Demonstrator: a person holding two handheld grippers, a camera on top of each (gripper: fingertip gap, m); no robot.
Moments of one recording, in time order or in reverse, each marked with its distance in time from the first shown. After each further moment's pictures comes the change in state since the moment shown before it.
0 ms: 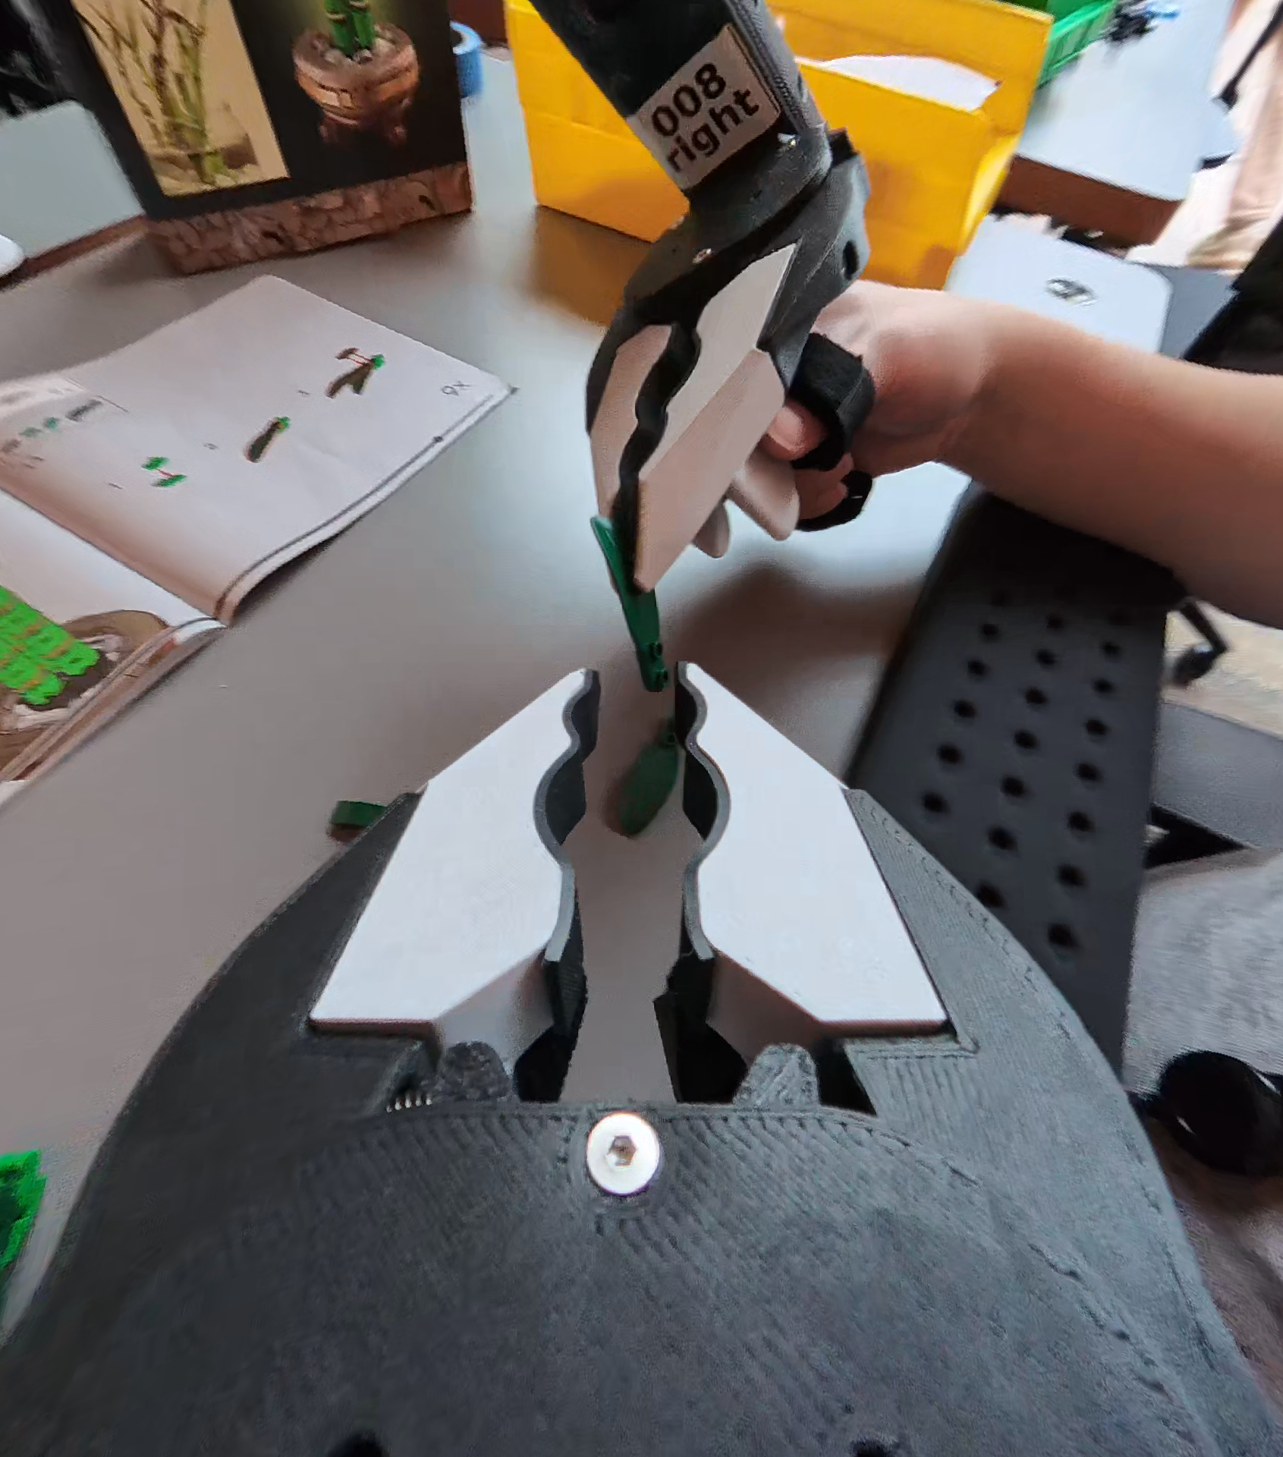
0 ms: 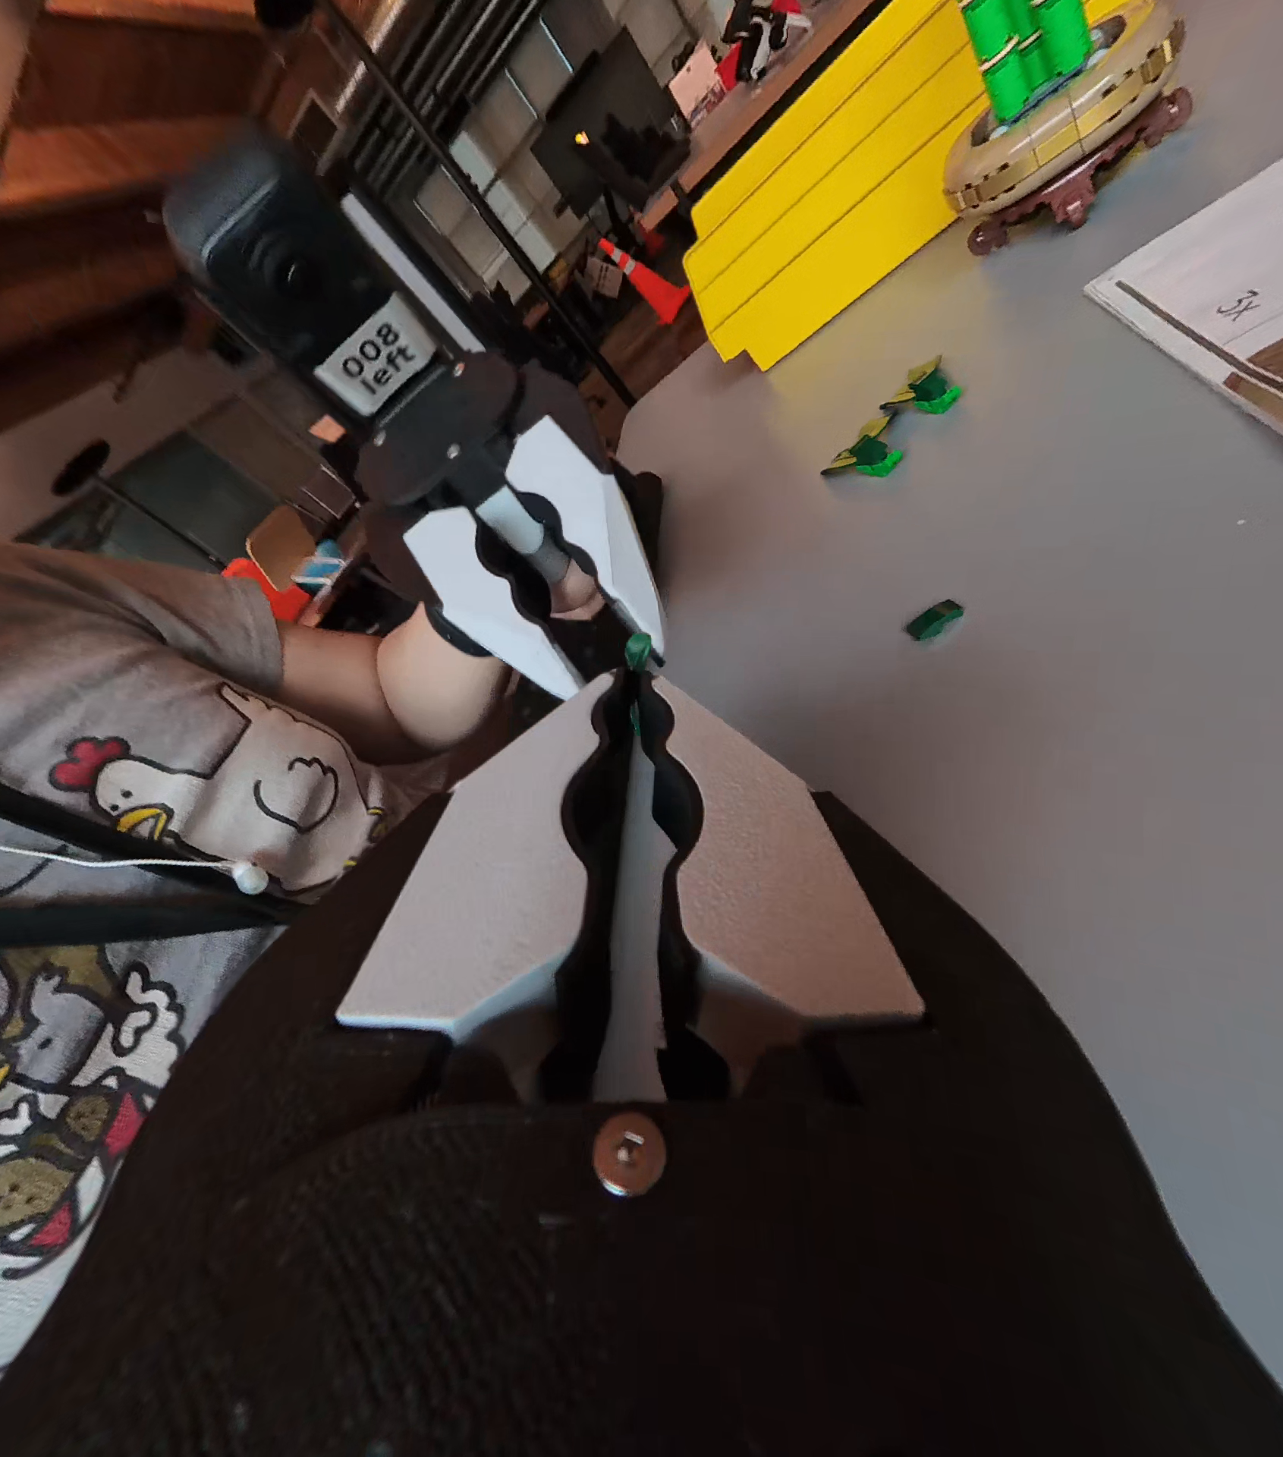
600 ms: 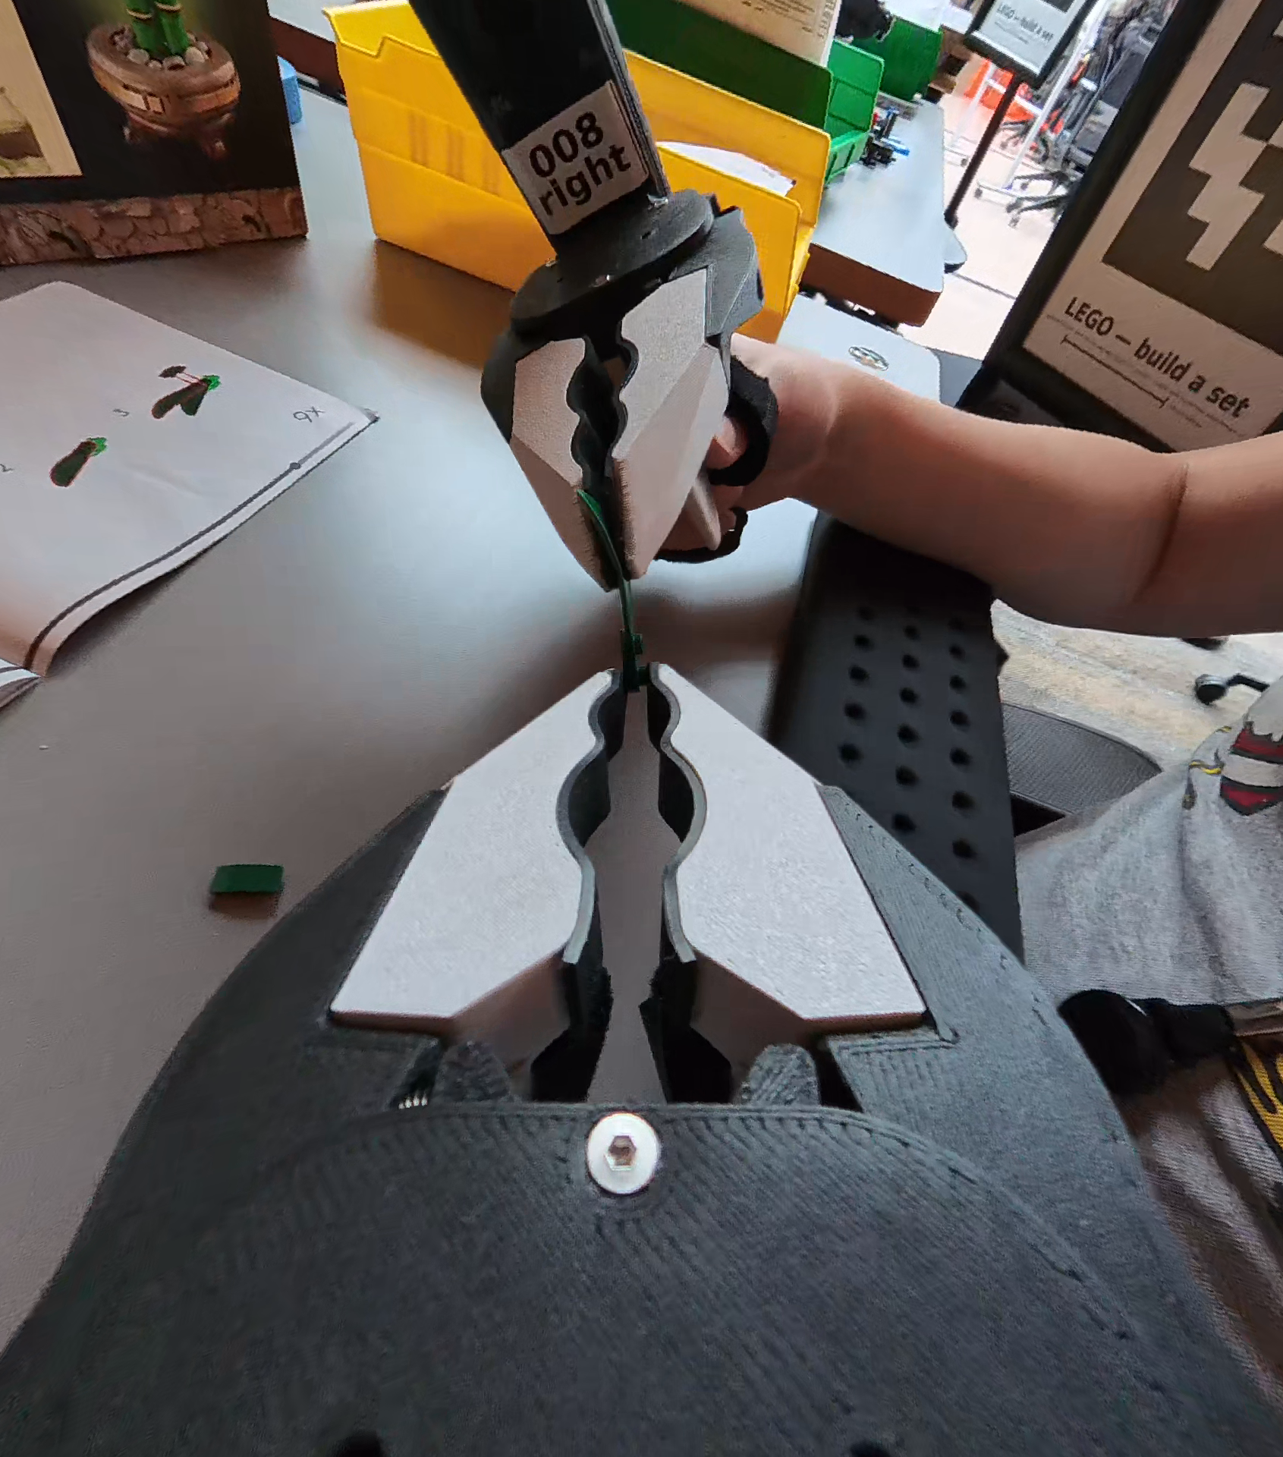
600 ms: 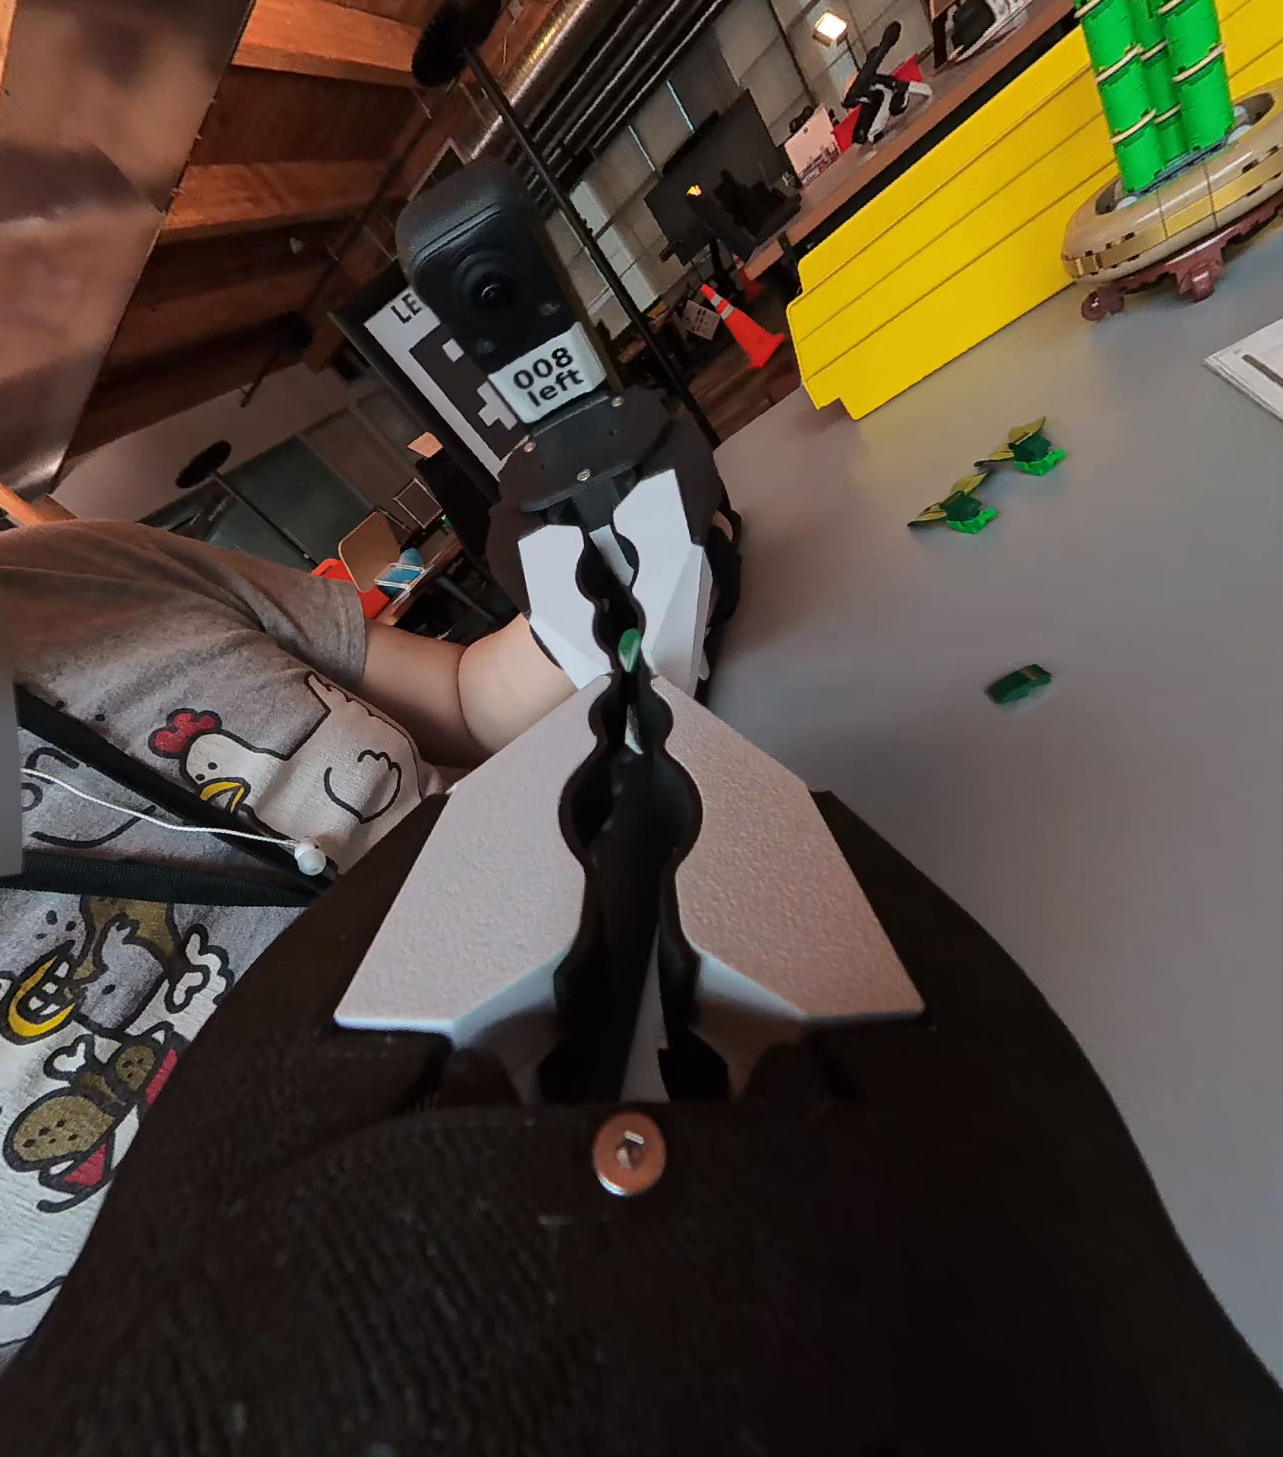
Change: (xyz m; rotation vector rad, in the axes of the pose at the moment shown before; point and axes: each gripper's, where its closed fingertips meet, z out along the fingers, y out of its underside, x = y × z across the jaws) left arm 0.015 -0.003 0.001 0.063 0.212 -0.038; right arm -0.019 -0.007 0.001 0.049 -0.129 -0.046
